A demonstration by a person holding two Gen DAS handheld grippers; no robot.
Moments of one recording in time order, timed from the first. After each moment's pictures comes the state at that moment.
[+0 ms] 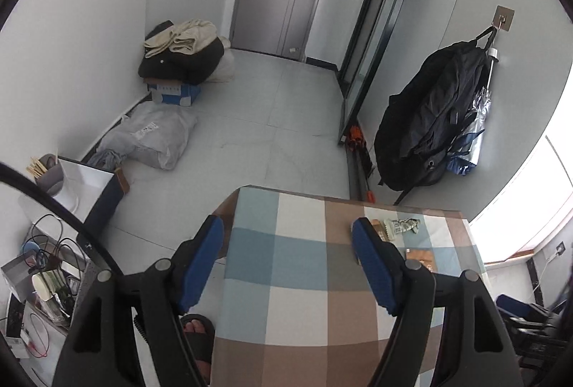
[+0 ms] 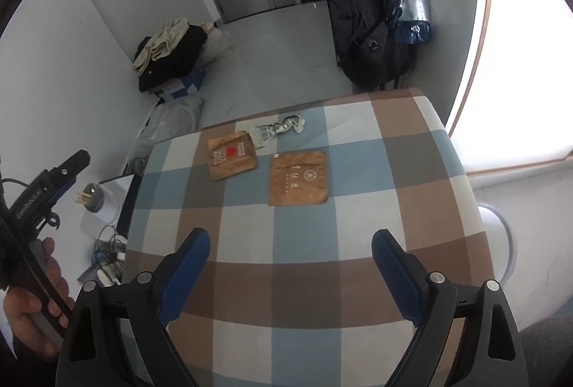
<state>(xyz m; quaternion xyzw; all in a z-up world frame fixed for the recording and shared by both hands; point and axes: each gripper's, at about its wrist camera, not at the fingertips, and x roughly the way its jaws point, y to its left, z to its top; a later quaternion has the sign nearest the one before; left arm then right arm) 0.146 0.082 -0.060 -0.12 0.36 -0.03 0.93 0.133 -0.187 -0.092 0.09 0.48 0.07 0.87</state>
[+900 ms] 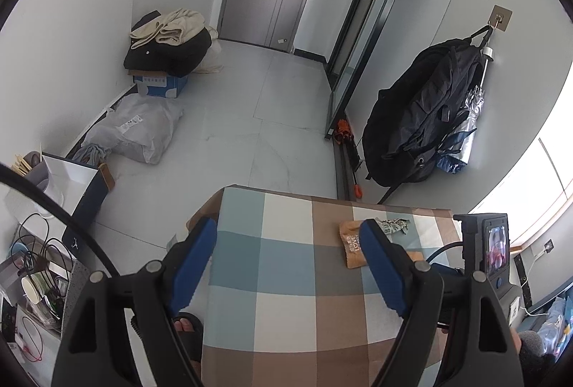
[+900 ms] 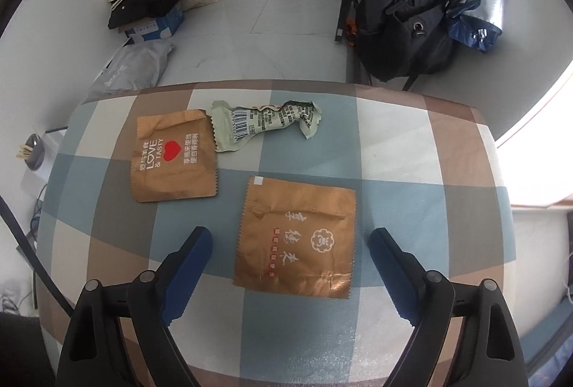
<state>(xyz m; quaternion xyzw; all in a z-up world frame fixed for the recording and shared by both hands) 0.161 0.085 -0.060 -0.13 0.38 -0.06 0.91 0.228 -0.137 -0.162 -0.04 0.54 0.04 0.84</state>
